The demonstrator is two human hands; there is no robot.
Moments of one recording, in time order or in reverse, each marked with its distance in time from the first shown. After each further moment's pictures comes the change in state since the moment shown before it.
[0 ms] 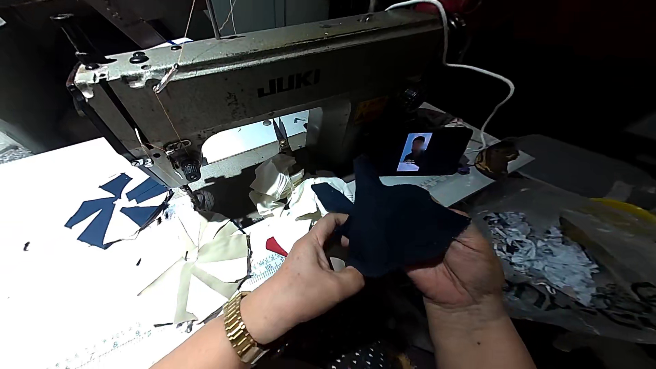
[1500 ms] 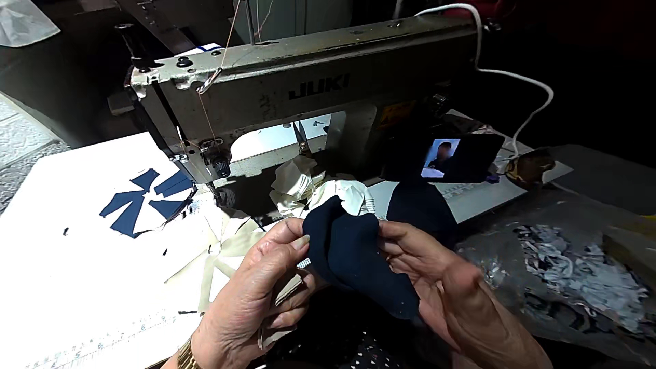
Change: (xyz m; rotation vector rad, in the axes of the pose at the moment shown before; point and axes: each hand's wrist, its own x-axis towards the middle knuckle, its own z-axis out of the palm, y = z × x) left_hand -0.065 0.007 -0.043 -0.886 -0.086 0.081; right_hand -0.014 0.013 0.006 -0.919 -0.596 -0.099
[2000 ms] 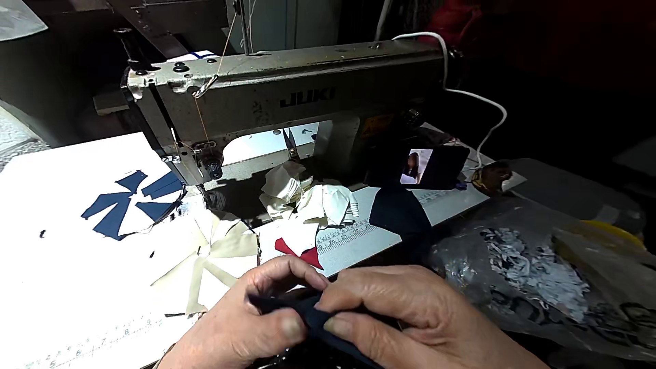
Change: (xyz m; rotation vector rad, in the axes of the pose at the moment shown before) left_hand -0.016 -0.010 -0.014 0.422 -0.193 0.085; right_hand 0.018 -0.053 0.033 -0.198 -0.260 -0.188
